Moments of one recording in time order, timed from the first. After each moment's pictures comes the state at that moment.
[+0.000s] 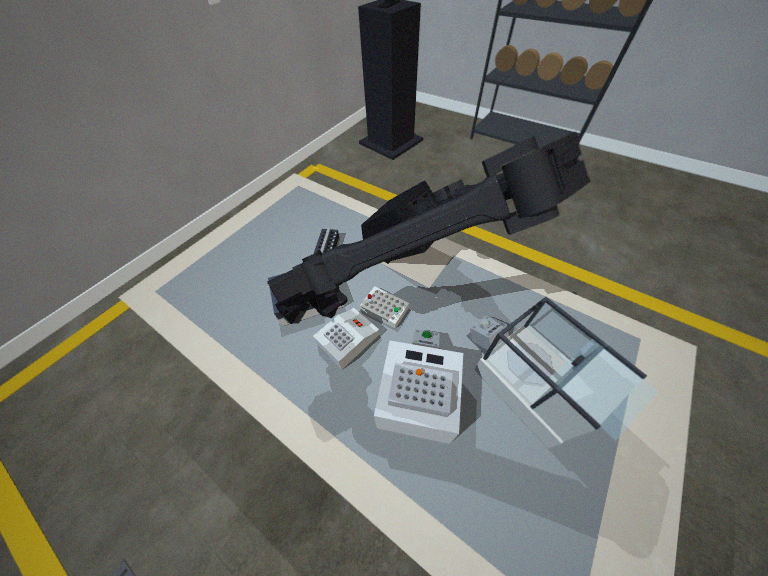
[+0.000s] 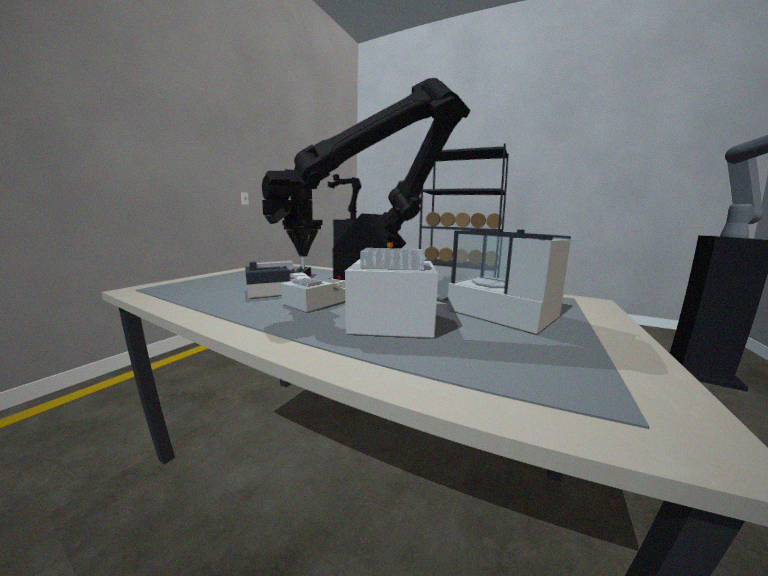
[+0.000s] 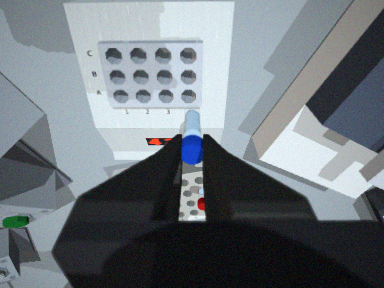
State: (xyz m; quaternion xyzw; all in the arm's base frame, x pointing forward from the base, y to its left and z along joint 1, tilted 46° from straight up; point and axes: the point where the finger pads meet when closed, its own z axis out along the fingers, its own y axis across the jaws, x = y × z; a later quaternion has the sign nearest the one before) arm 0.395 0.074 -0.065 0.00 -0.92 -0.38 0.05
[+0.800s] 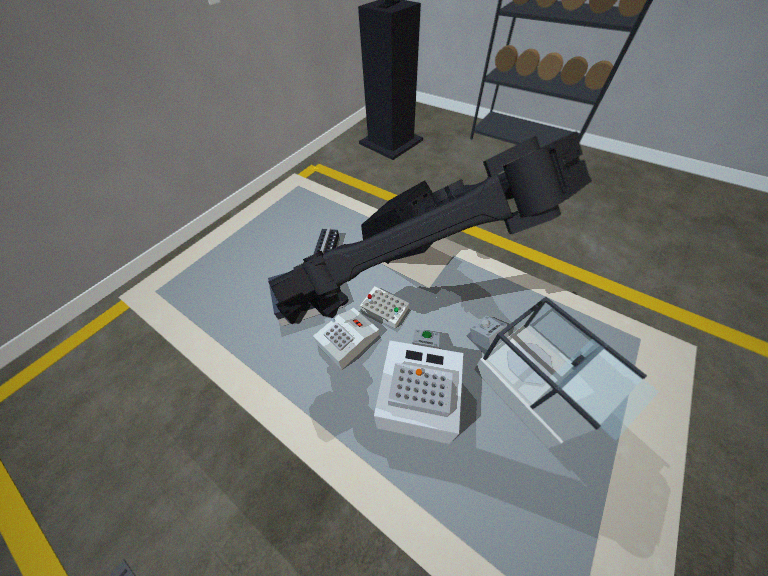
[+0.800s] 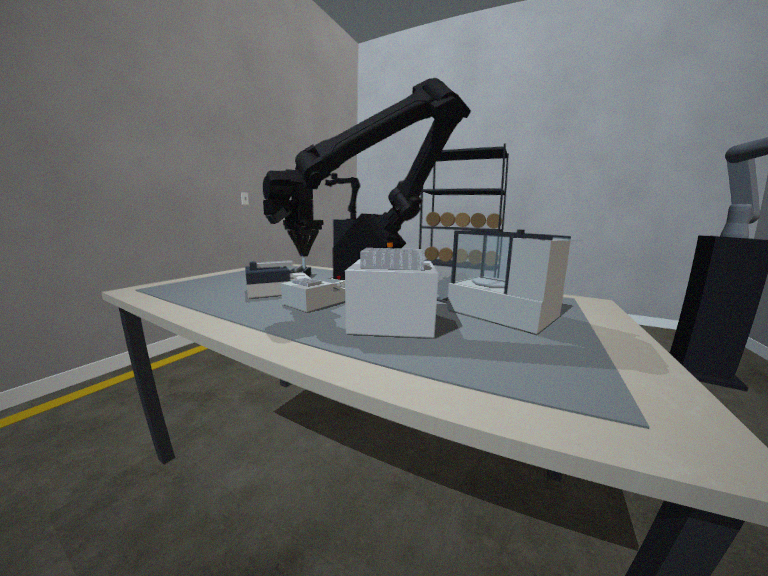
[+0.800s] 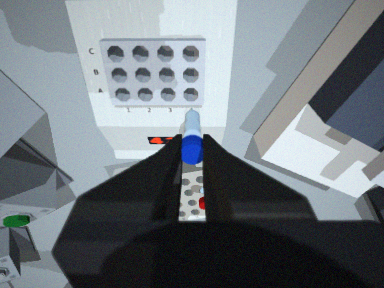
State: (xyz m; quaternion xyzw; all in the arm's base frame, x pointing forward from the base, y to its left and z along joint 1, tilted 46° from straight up) arm 0.394 0.075 -0.064 0.00 -0.92 -0.38 0.05
